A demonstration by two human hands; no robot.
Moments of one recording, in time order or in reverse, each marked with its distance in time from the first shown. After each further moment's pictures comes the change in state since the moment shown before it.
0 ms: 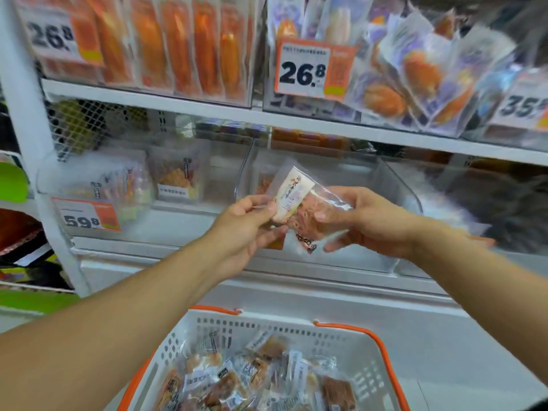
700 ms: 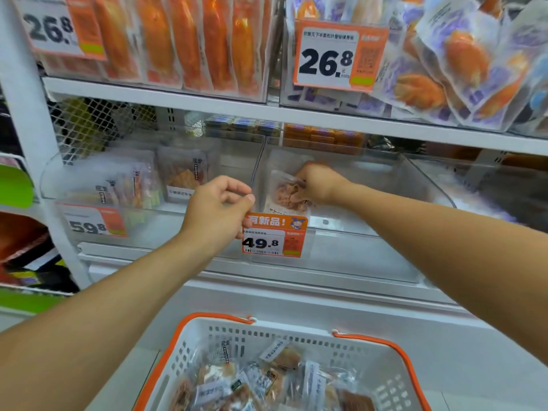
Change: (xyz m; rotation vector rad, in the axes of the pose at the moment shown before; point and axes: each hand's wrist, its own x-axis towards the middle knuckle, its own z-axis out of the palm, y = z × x) left_hand 0.022 0.030 -0.047 0.767 0.259 0.389; right_hand 0.168 0.009 -0.010 -1.210 0.222 -0.022
